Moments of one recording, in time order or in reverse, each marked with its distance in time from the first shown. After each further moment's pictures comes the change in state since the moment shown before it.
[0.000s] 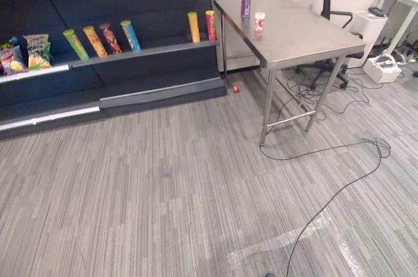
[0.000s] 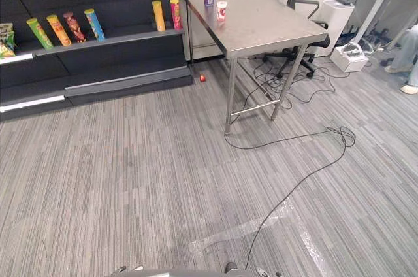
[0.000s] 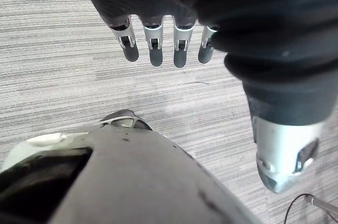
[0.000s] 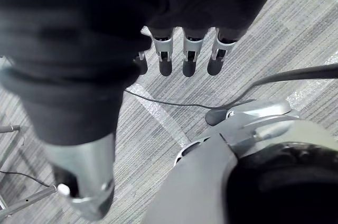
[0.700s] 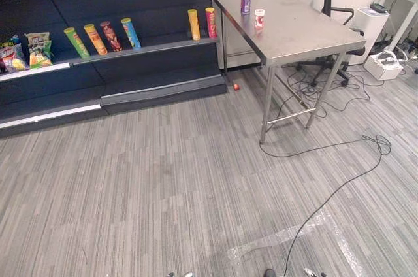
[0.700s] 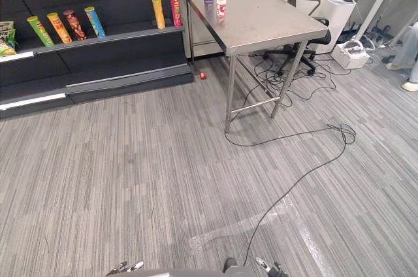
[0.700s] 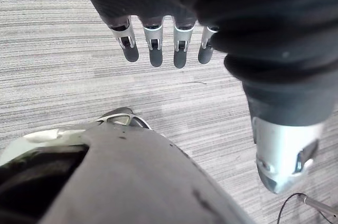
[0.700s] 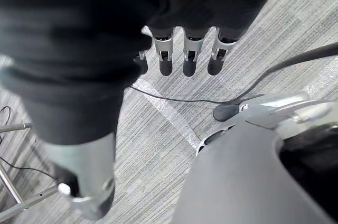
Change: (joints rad) left arm -0.013 -0.002 -0.010 0.008 -0.032 -0.004 -0.003; right arm -0.032 -0.002 -0.004 0.000 0.006 -0.002 0.009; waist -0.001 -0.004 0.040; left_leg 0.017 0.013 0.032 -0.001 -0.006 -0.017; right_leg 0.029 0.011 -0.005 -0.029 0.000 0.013
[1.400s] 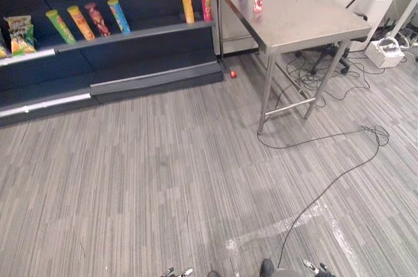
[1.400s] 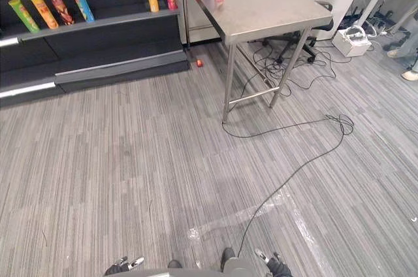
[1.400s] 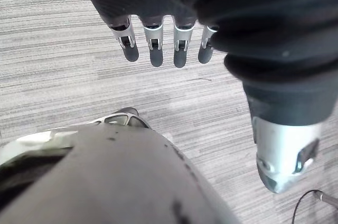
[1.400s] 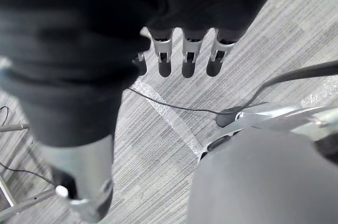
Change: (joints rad) left arm -0.028 0.017 -0.029 -0.015 -0.002 -0.001 0.024; right arm -0.045 0.001 0.027 -0.025 -0.006 -0.020 -0.028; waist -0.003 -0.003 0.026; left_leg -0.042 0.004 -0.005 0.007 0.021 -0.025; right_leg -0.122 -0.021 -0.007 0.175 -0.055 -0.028
